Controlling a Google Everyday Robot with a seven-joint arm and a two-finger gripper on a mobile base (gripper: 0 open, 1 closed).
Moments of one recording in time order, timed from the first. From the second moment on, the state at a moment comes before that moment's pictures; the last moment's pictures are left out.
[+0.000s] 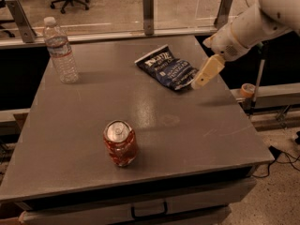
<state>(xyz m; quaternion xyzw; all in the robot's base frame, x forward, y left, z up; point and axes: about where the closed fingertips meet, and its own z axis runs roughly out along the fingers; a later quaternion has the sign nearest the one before) 0.658 -0.170 0.887 -0.56 0.76 0.10 0.31</state>
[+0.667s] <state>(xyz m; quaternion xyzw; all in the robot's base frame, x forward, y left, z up) 0.704 -0.143 0.836 -0.50 0.79 0.16 0.31</state>
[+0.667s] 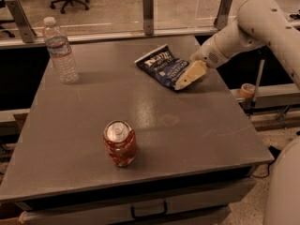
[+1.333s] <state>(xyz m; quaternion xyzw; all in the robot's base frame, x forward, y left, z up) 0.700 -0.134 0.853 -0.49 0.78 0.20 0.32</state>
